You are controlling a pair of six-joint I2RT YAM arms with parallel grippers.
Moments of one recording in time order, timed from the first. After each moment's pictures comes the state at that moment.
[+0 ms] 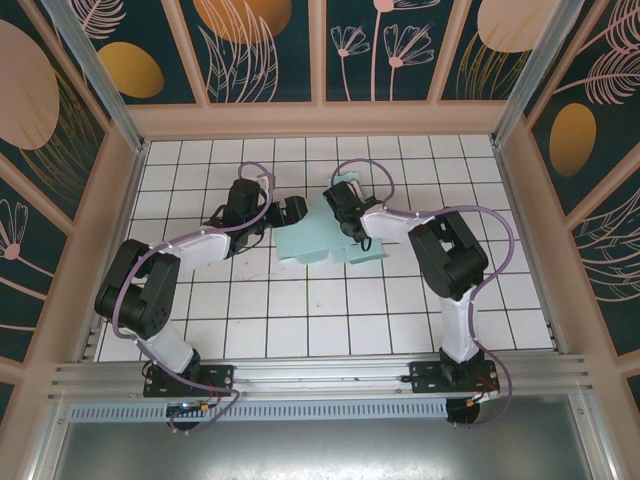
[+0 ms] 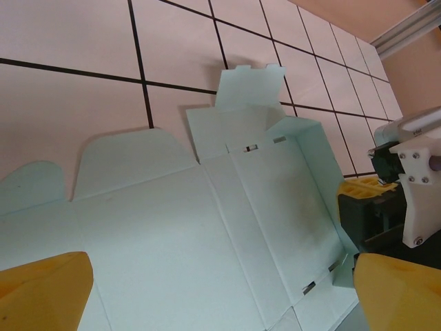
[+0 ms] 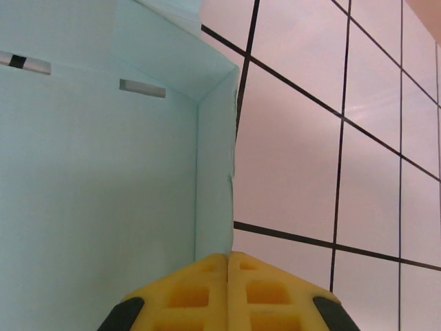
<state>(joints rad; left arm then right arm) -0.41 1.67 0.90 0.22 0.28 -0.60 0.64 2.00 1.28 -0.34 0.69 0.00</state>
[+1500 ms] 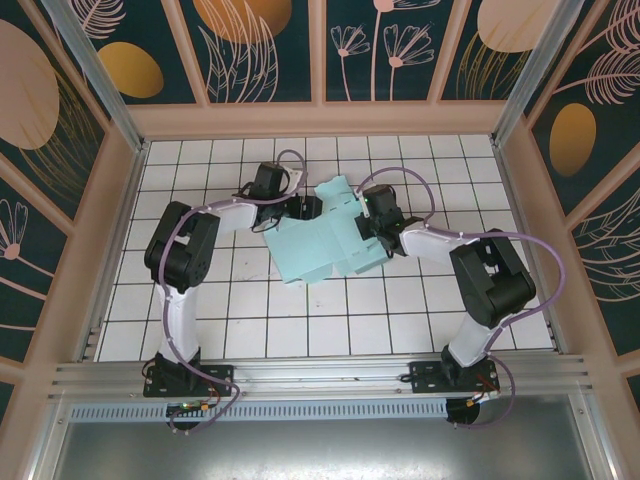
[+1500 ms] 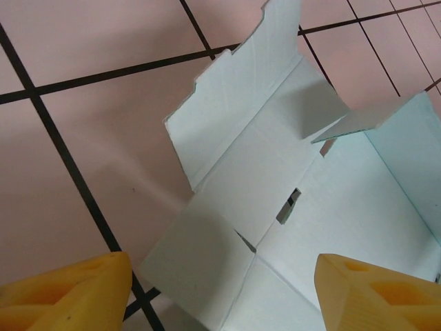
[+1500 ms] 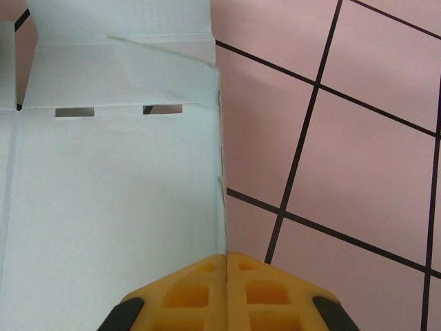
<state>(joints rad) -0.41 2.11 1.33 0.02 0.48 -0.28 0.52 1.71 0.93 0.01 0.21 -0.05</state>
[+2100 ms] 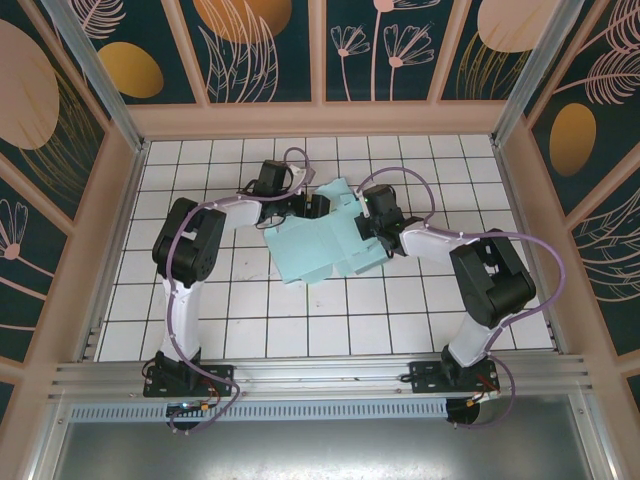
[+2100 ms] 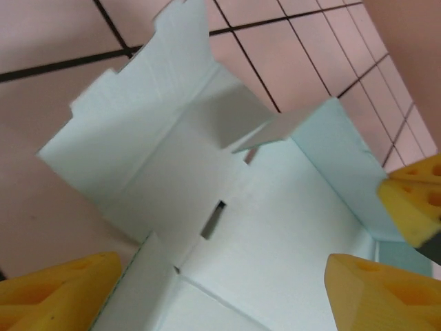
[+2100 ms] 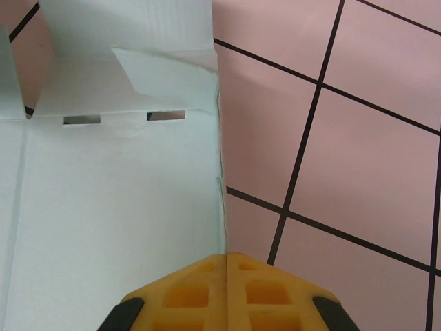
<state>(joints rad) -0.42 2.15 1.36 0.08 0.67 -0.33 0.52 1.71 0.93 0.01 0.20 -0.04</state>
